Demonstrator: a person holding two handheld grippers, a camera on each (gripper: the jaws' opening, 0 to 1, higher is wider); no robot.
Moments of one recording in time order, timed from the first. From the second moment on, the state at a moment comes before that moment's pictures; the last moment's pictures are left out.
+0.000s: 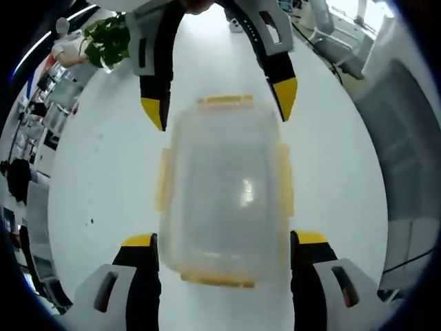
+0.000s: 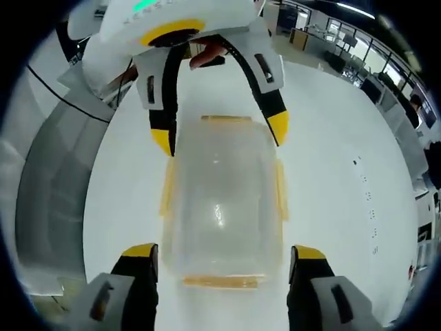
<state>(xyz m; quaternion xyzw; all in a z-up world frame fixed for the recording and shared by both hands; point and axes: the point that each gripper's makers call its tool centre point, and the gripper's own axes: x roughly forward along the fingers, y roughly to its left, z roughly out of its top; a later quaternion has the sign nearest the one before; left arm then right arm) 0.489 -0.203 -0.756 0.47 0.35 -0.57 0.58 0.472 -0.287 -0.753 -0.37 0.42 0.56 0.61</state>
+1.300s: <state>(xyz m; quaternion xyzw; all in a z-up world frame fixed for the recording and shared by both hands) 0.476 -0.133 -0.764 0.46 0.36 -0.54 0.60 0.462 -0.217 -0.760 -0.37 0.41 0.58 0.60</state>
